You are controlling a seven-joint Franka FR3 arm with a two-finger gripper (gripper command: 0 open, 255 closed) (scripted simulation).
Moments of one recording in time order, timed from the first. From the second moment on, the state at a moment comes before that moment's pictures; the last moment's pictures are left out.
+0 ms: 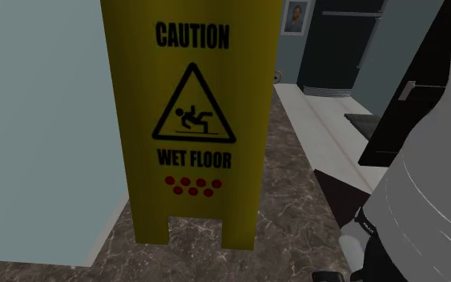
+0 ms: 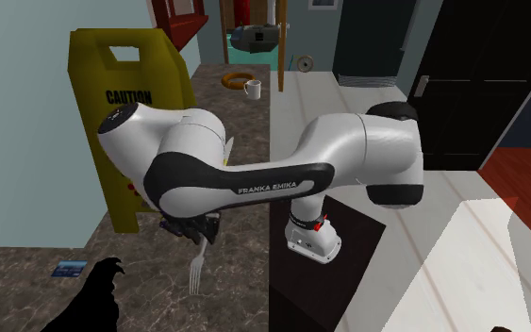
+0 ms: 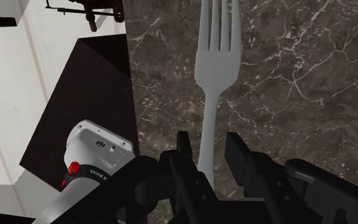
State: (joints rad) arm -0.11 -0.94 1.05 -2.06 0.71 1.28 1.72
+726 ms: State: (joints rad) arm -0.23 -0.91 1.25 -1.90 0.81 1.31 1.85
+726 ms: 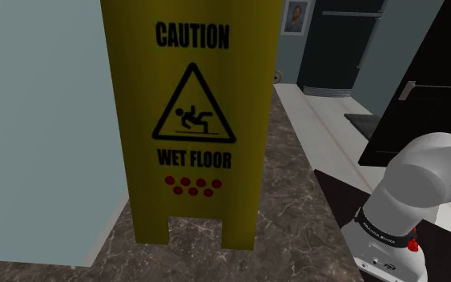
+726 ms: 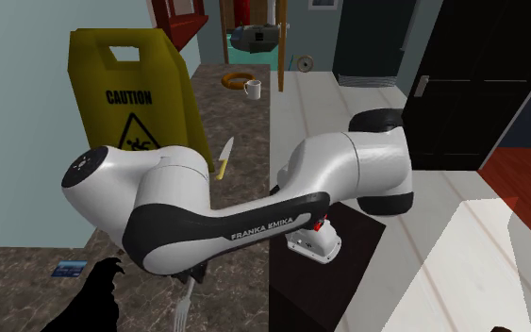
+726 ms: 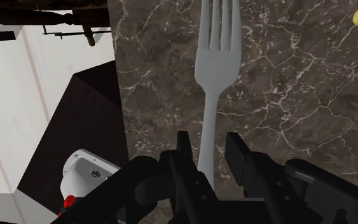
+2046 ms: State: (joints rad) arm -0.22 -0.99 1.39 -2.08 0.92 1.49 1.80
